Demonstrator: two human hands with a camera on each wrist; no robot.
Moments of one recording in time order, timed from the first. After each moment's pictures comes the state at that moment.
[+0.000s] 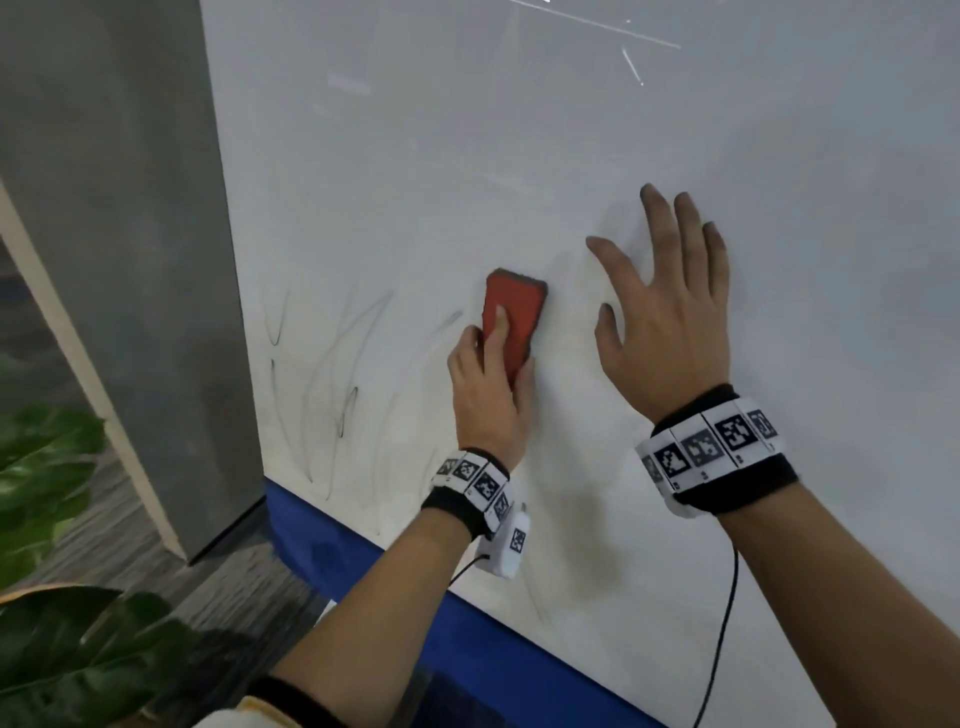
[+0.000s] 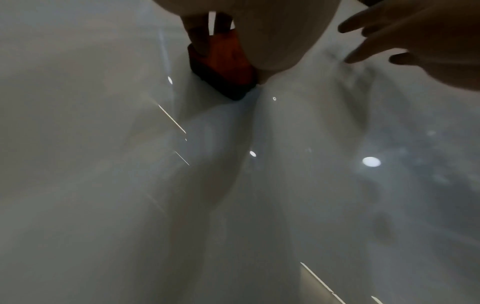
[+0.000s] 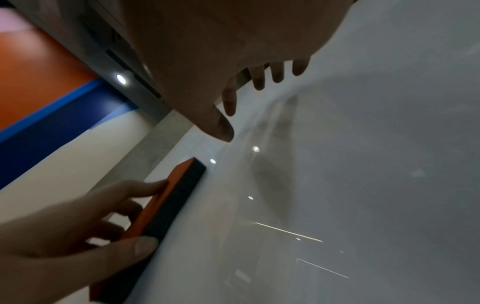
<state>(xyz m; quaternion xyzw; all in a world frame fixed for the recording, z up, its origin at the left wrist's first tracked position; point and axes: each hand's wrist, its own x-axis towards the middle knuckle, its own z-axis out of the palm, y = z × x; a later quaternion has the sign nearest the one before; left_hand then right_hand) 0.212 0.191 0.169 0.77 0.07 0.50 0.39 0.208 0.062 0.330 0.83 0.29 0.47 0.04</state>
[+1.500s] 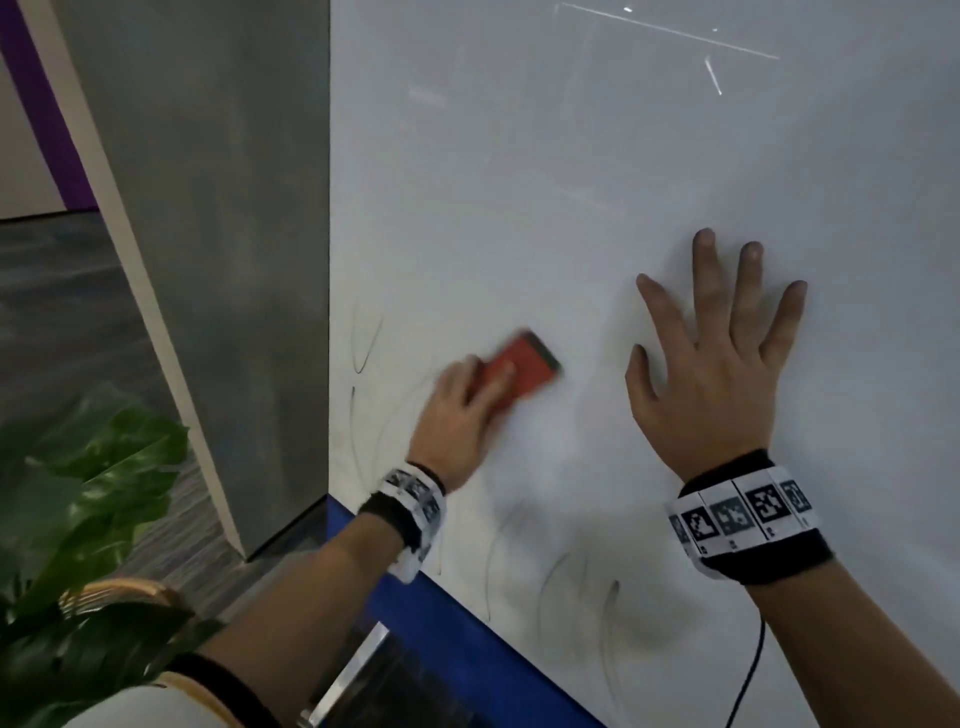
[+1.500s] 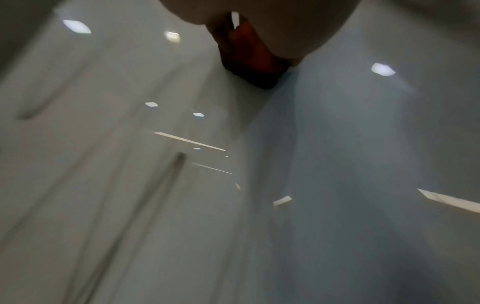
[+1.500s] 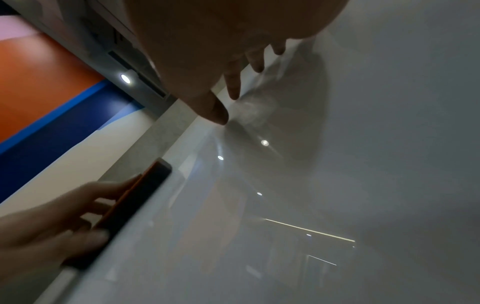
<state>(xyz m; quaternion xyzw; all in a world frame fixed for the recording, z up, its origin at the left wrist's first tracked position) 0.232 0.375 0.108 0.84 -0.03 0.50 0.19 0.249 0.154 0.293 0.83 0.28 0.49 0.03</state>
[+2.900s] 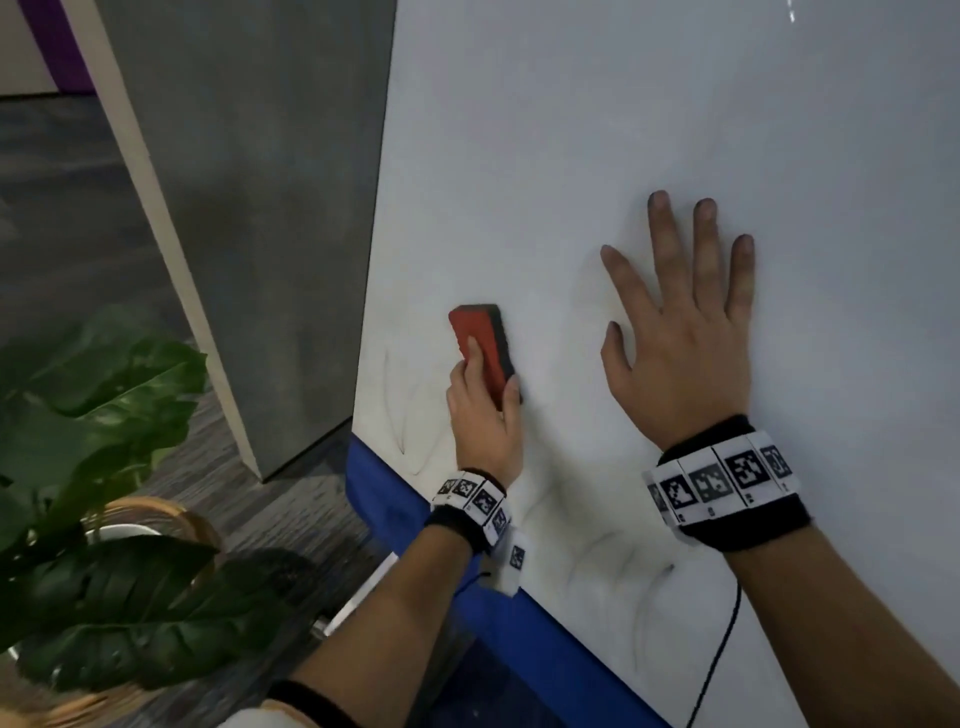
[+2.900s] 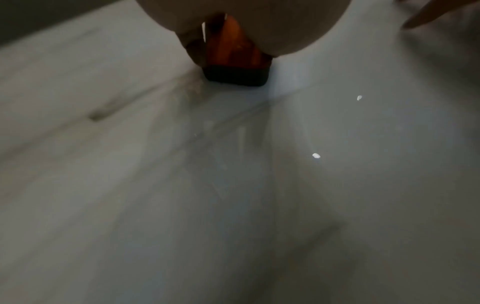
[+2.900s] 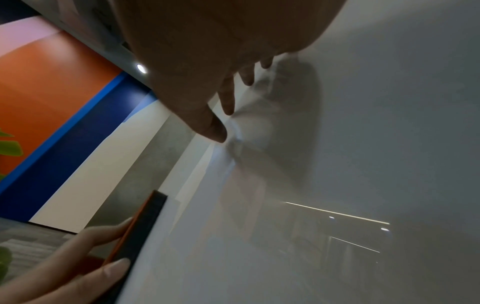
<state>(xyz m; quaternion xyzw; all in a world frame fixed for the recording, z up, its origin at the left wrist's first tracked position) 0.226 0.355 0.049 0.71 0.25 0.39 0.53 0.254 0.248 0.247 0.83 0.37 0.40 0.09</state>
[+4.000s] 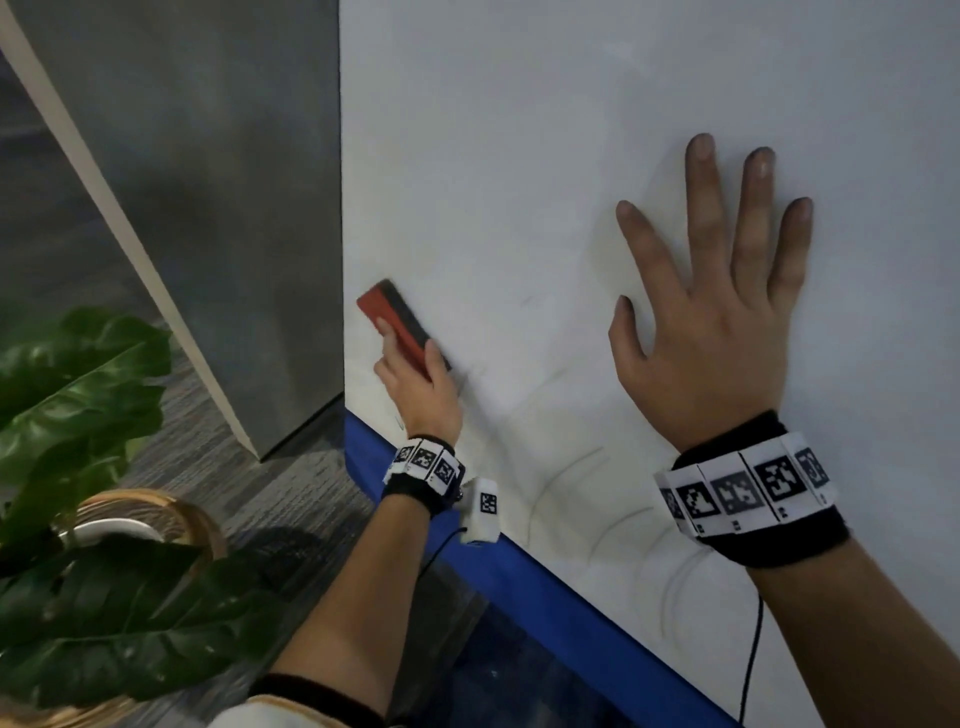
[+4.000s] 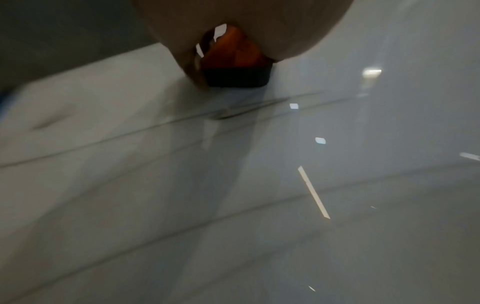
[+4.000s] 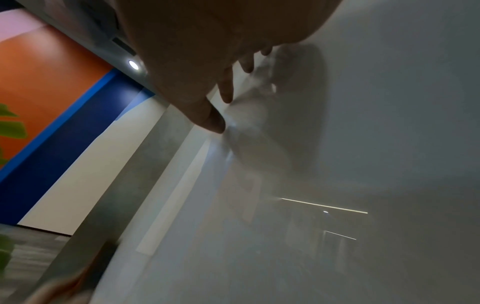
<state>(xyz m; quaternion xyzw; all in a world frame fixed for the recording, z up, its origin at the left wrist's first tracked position) 0.246 0.422 -0.028 0.59 0.37 0.38 0.61 0.255 0.253 0.199 0.83 0.33 0.44 0.07</state>
